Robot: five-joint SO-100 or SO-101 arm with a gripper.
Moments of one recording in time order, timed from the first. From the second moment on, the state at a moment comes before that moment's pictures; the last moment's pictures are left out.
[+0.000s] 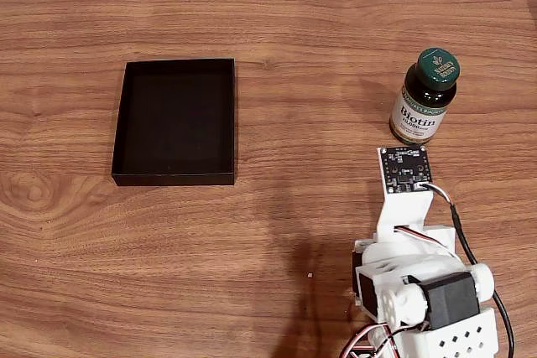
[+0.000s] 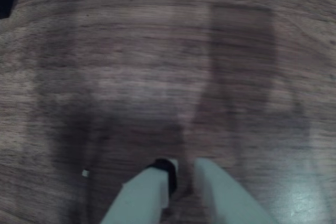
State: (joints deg) arm -9.0 191.2 173.6 77.5 173.5
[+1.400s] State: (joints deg) arm -7.2 191.2 173.6 77.5 172.8
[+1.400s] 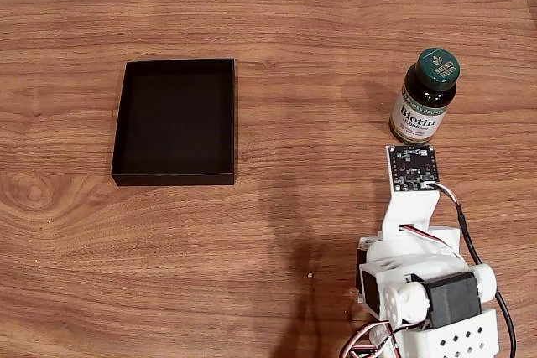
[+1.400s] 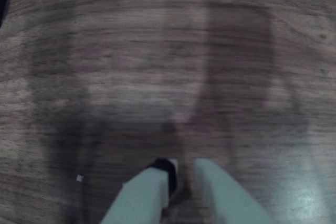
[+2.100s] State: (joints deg) arm -5.5 191.2 173.7 77.5 173.9
